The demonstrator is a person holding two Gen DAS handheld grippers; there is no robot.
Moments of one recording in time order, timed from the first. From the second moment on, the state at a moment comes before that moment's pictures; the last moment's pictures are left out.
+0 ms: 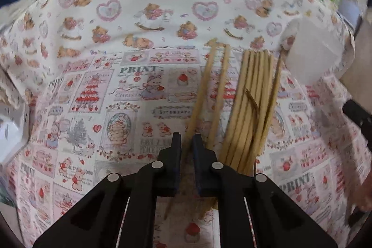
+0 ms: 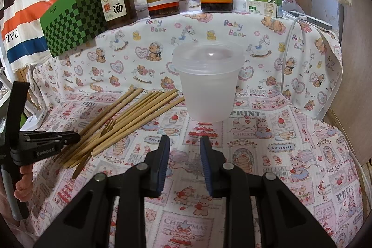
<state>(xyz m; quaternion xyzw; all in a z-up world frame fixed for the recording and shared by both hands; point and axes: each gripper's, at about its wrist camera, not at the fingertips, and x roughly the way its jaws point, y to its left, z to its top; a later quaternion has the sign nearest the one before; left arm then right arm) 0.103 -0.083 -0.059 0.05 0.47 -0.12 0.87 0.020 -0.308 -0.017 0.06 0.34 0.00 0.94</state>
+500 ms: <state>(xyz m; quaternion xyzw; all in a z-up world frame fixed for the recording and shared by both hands) 0.086 -0.064 -0.029 -0.02 0.39 -0.14 0.91 0.018 -0.309 -0.017 0.06 0.34 0.00 0.94</state>
